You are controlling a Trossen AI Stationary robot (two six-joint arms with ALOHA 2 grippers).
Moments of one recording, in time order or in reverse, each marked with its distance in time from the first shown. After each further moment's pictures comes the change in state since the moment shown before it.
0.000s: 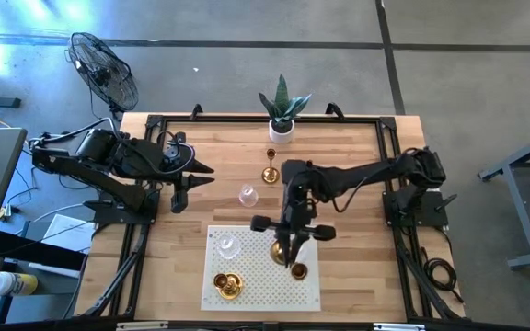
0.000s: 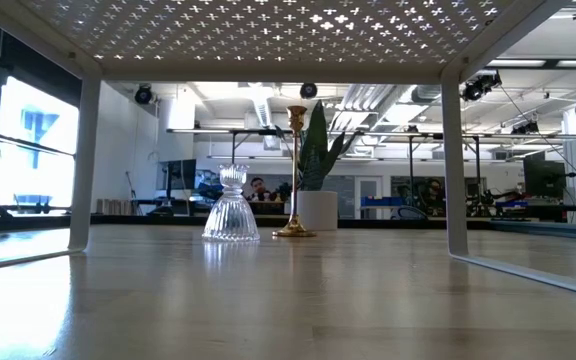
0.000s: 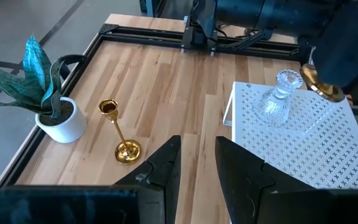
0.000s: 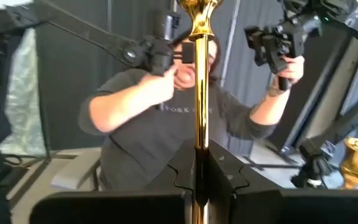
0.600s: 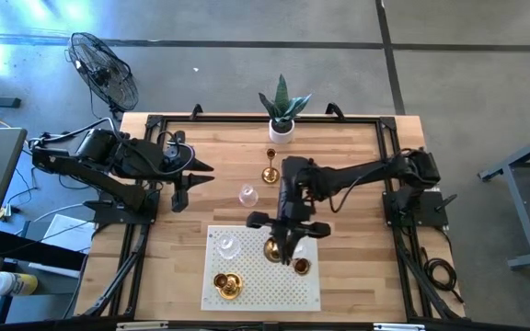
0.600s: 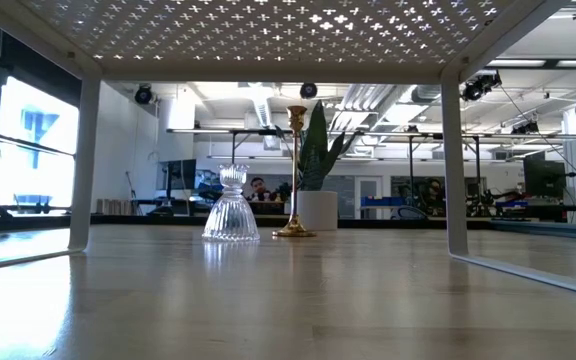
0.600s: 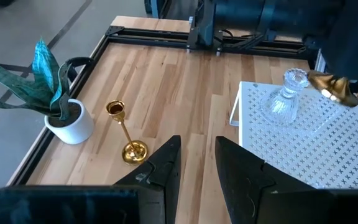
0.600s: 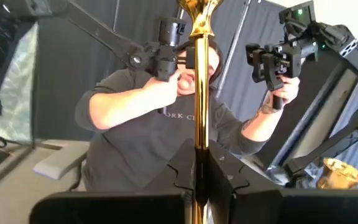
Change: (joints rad) left arm 0.000 0.000 0.000 -0.004 -0.025 0.018; right arm -0.016 0.041 0.007 0.163 -0.039 -0.001
